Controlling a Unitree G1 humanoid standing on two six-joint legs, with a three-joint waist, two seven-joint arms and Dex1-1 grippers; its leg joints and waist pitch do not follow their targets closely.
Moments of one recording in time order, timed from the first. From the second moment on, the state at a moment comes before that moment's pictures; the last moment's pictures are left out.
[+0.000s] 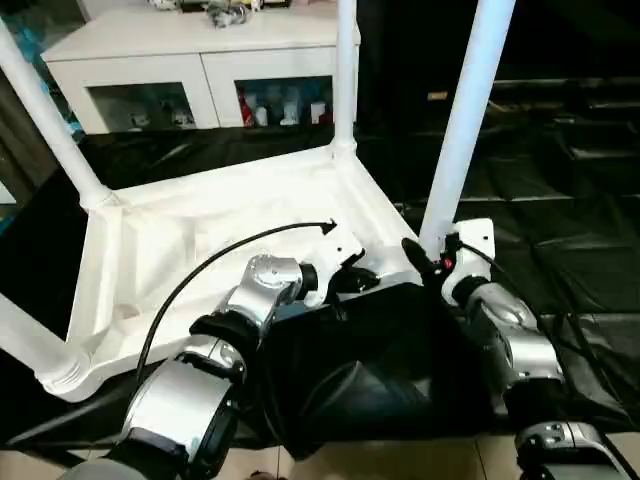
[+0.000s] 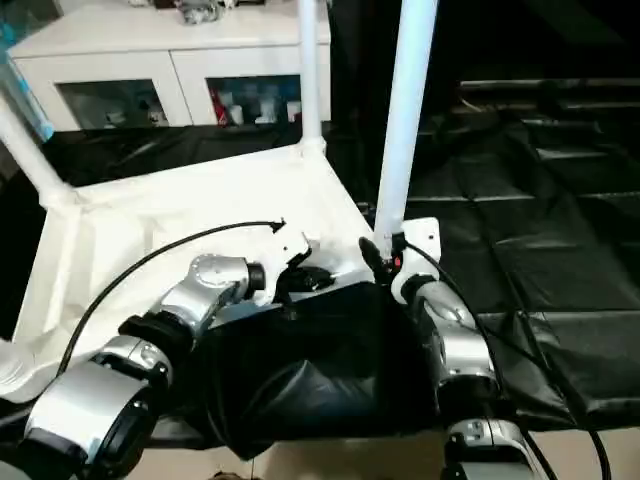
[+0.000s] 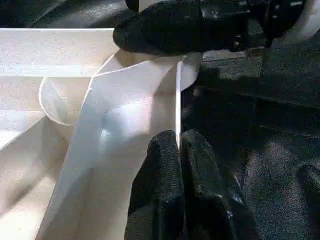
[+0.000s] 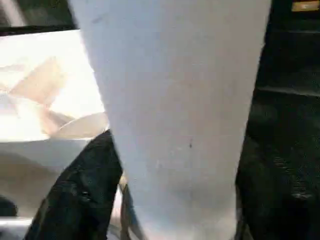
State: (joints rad) left arm -0.84 0.02 -0.14 1.14 0.11 -0.13 -0.91; right arm -0.43 -0.17 -0.09 0.61 0.13 0.02 0.45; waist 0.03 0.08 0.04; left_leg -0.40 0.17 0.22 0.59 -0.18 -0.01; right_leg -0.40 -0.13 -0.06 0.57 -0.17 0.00
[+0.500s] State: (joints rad) left arm -0.83 0.13 -0.17 1.10 0.08 -0.16 -1.32; right arm -0.35 -0.42 0.03 0.47 0.23 0.07 1.11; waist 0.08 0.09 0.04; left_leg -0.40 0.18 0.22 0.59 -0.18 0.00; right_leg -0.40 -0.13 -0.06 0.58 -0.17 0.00
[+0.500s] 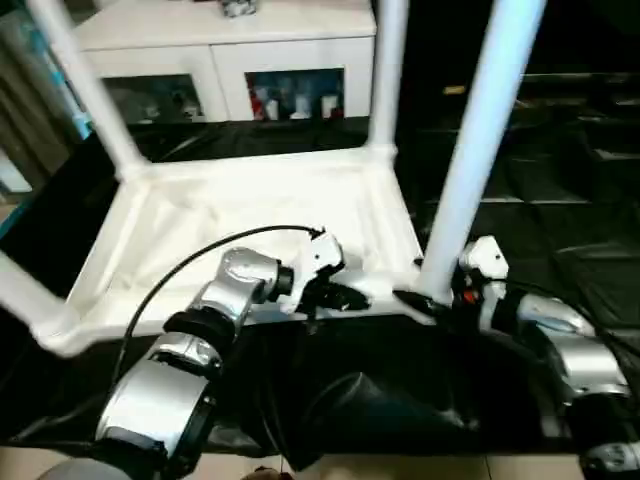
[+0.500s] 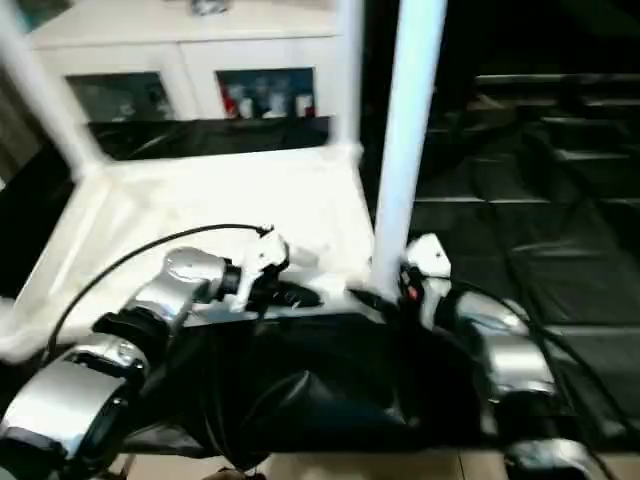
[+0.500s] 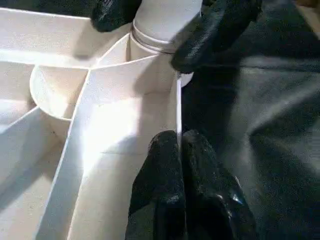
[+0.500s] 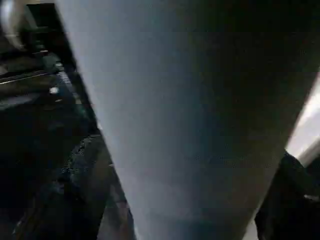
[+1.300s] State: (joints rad) left arm -0.82 0.14 -0.17 1.10 0.08 -0.17 -1.32; right arm -0.32 -0.39 0.02 0.44 0.25 0.11 1.05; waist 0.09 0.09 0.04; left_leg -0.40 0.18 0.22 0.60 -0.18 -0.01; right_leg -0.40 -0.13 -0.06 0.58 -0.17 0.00
